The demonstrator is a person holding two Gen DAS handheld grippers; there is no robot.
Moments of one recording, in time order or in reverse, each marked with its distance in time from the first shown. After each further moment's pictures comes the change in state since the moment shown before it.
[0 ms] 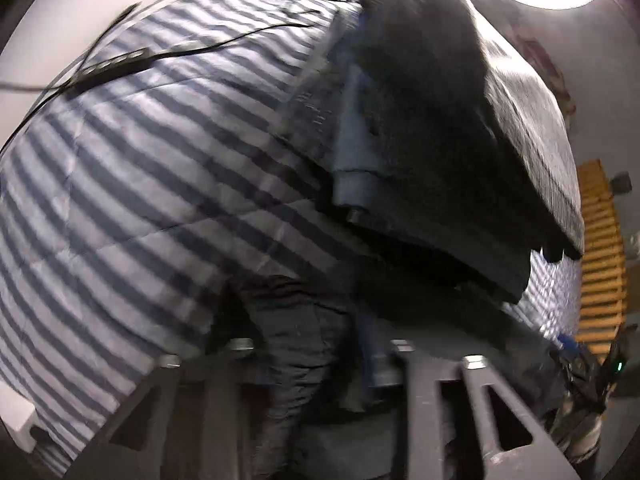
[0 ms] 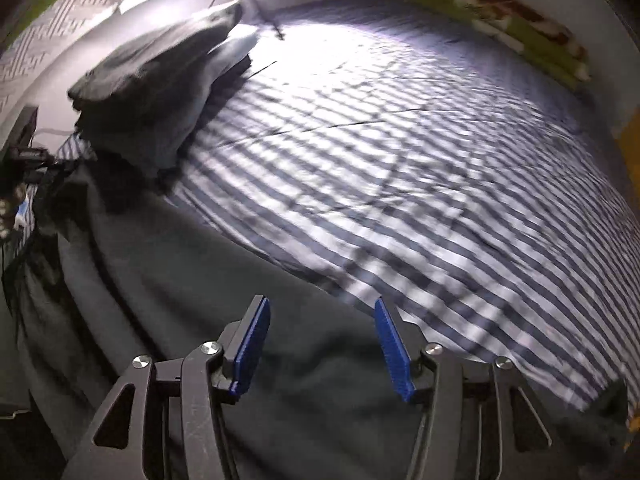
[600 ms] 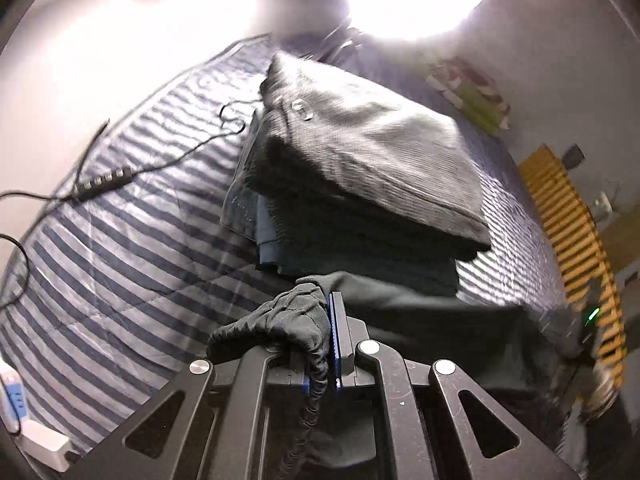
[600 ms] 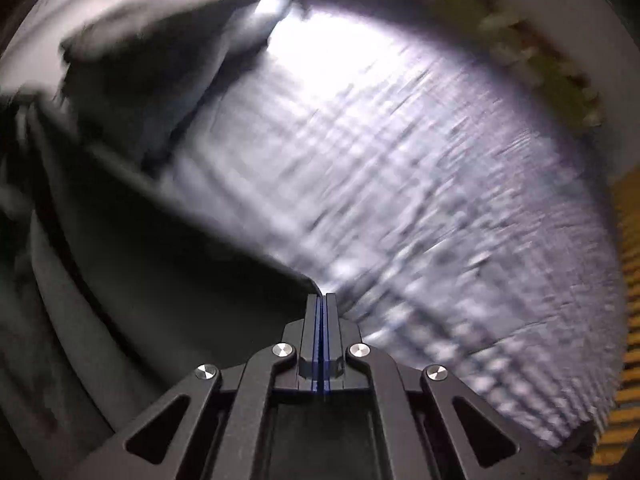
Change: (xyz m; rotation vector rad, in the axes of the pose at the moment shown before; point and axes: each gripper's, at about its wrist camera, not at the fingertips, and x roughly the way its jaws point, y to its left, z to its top) left arm -0.080 -0.035 -0.025 0.212 -0.250 -0.078; right arm 0.007 0.030 0.018 -0.098 -0.037 -0.167
